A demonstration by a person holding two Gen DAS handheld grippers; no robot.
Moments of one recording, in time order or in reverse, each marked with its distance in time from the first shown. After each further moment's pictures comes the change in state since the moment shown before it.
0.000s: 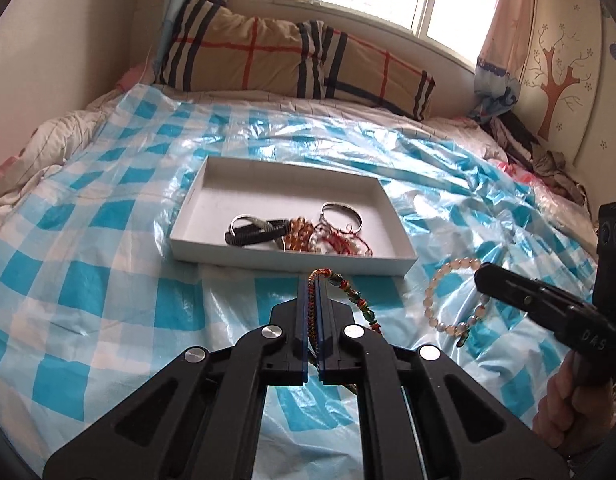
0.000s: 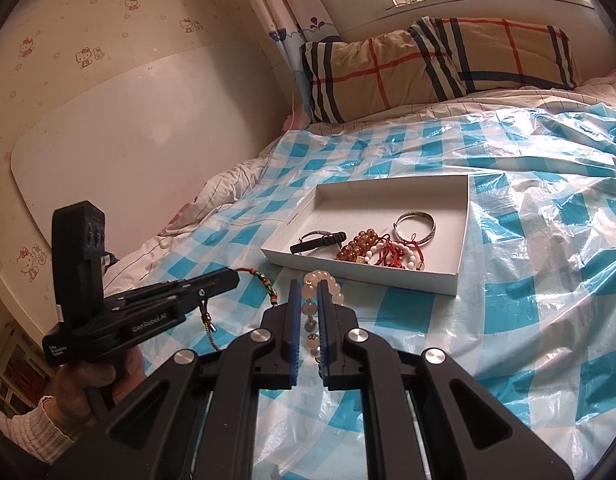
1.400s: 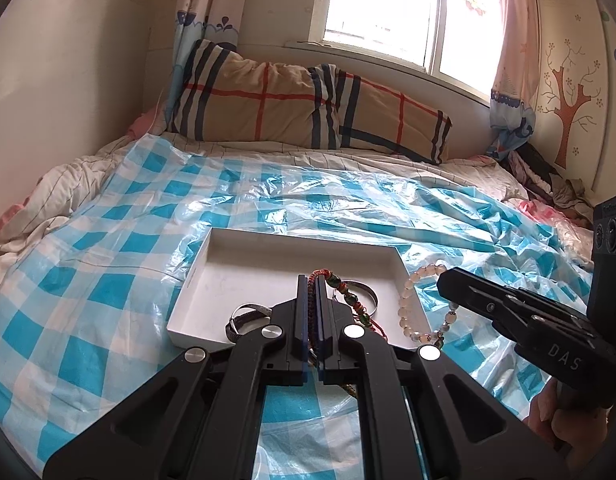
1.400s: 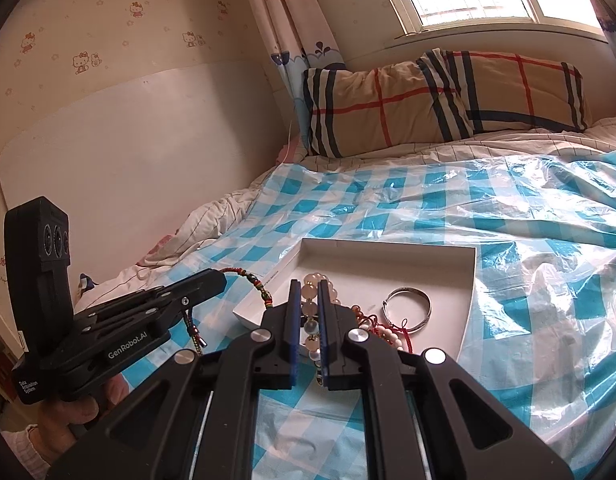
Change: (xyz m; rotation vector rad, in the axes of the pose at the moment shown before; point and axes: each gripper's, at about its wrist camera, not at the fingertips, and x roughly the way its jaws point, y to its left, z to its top) left arm 0.035 -0.013 0.052 0.010 -0.150 0.082; right arm 0.051 -0.018 0.061 -0.076 -0.084 -0.026
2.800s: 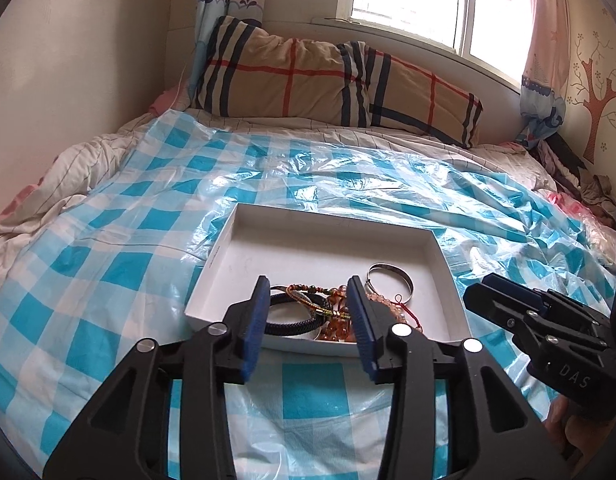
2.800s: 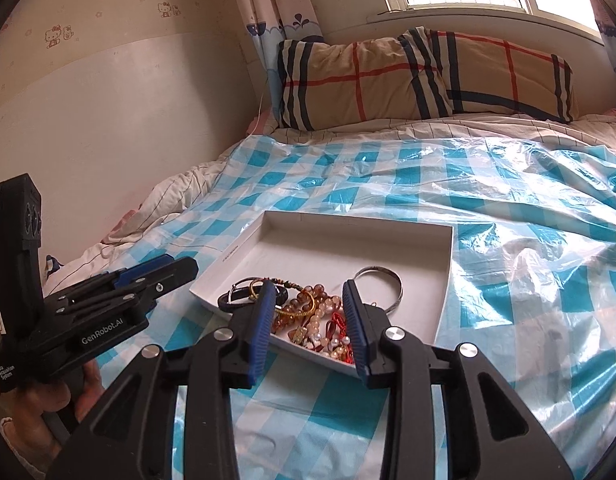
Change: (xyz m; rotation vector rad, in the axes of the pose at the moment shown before) left arm 0.017 0.012 -0.006 -0.024 0.081 0.102; right arm 0.011 -0.007 -0.013 -0.014 0.115 -0.133
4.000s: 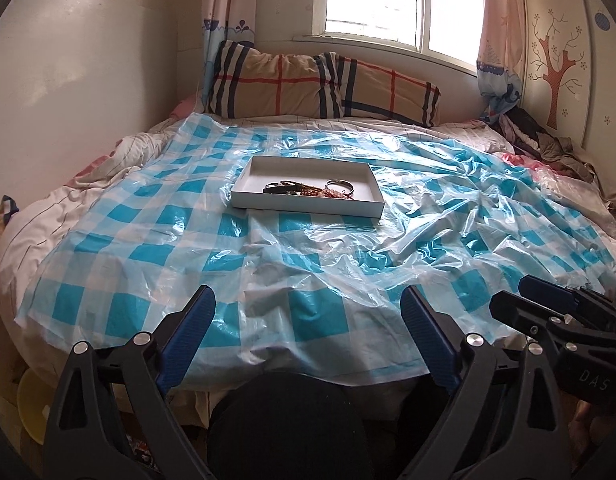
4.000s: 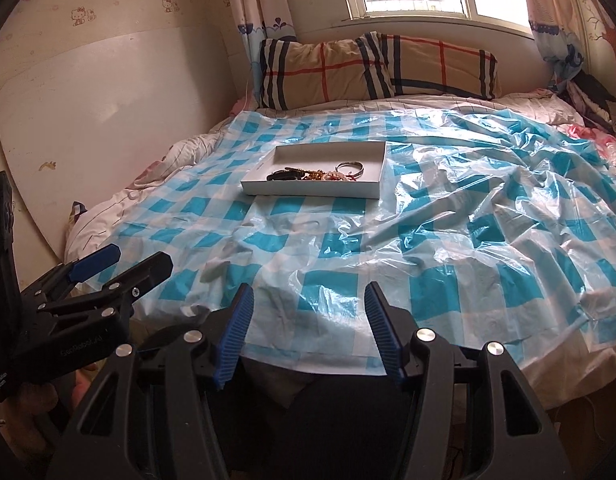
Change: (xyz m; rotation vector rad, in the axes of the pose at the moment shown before) left arm -0.263 -0.020 -0.162 0.067 -0.026 -0.002; right arm -0.232 0.109 -0.169 0.048 0.006 -0.173
